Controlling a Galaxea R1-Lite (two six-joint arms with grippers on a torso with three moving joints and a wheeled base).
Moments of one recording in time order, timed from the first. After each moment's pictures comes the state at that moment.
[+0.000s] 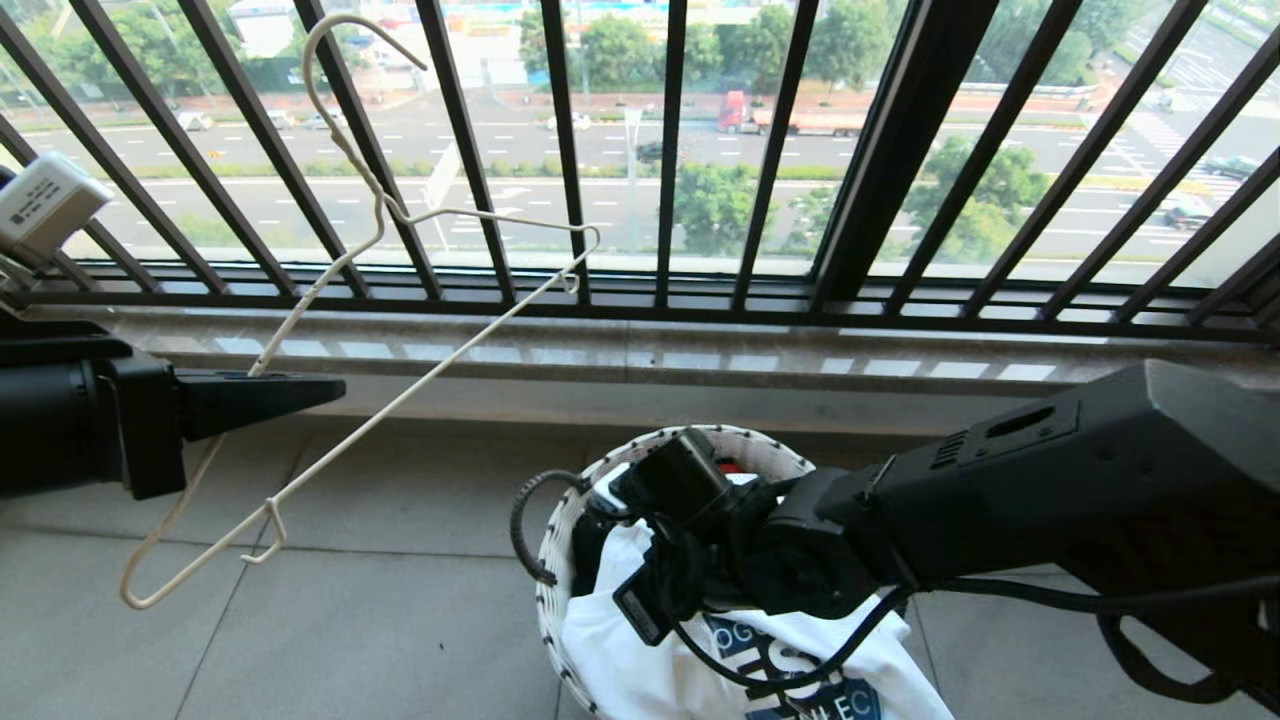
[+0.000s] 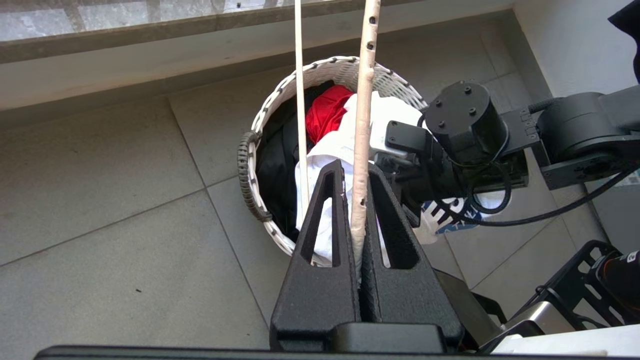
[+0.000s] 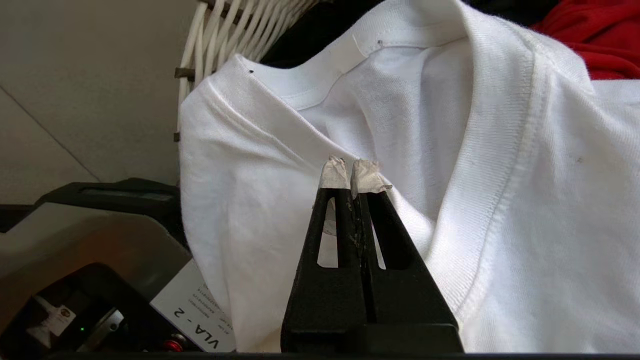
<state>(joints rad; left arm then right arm) -0.08 1.16 -0.95 0.07 -0.61 -0.03 0.80 2.20 -1.37 0.02 -0.11 -0.03</state>
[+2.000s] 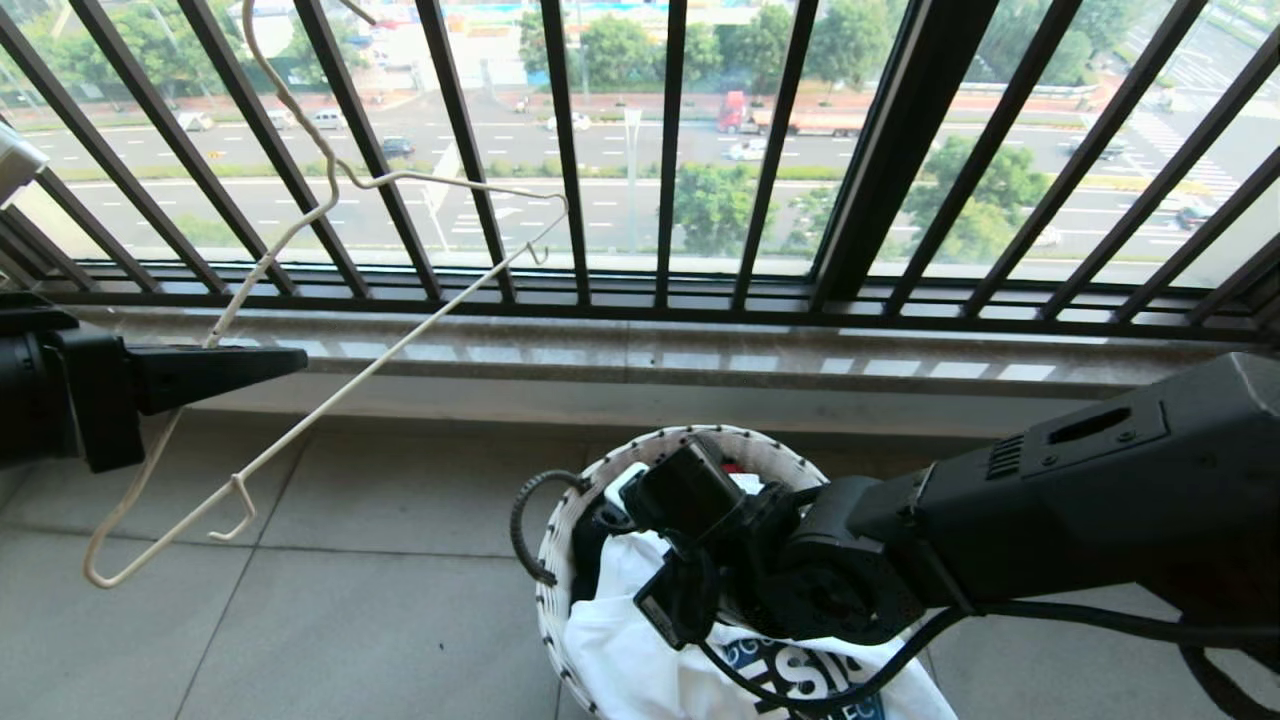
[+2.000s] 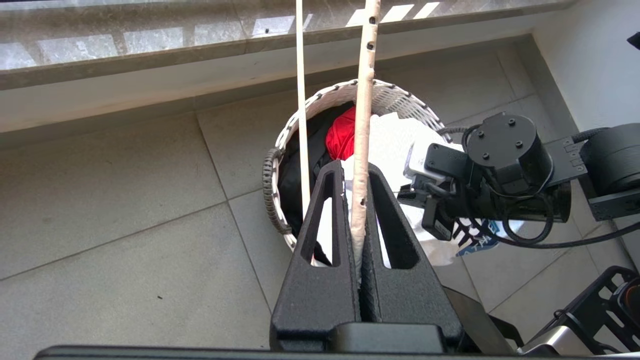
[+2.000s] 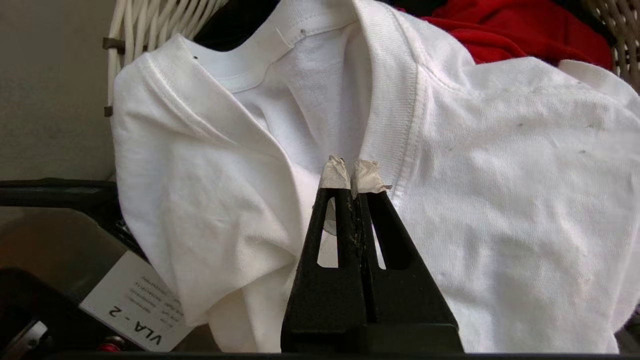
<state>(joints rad) -0.01 1.14 -0.97 0.07 -0.61 -0.03 0.84 2.13 -1.29 0.01 -0.32 -0.08</state>
